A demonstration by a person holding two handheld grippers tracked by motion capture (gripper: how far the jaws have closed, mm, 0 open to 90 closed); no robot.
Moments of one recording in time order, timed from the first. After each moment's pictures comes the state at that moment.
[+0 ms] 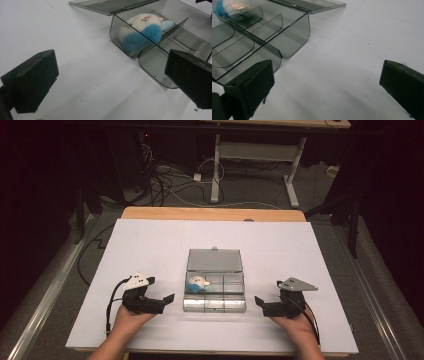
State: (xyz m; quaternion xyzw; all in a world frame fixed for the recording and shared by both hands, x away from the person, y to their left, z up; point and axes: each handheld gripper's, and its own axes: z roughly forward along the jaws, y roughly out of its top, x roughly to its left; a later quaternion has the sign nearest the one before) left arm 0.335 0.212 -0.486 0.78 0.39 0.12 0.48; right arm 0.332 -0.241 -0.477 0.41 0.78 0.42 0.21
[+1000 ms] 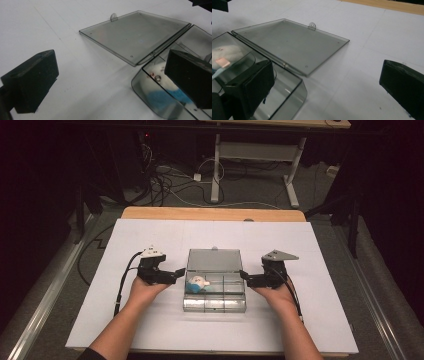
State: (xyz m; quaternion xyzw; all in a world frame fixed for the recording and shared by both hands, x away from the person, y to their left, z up) left arm 0.417 0.183 -0.464 0.78 0.40 0.11 0.47; right arm 0.406 -0.197 -0.451 0.42 0.77 0.44 0.20
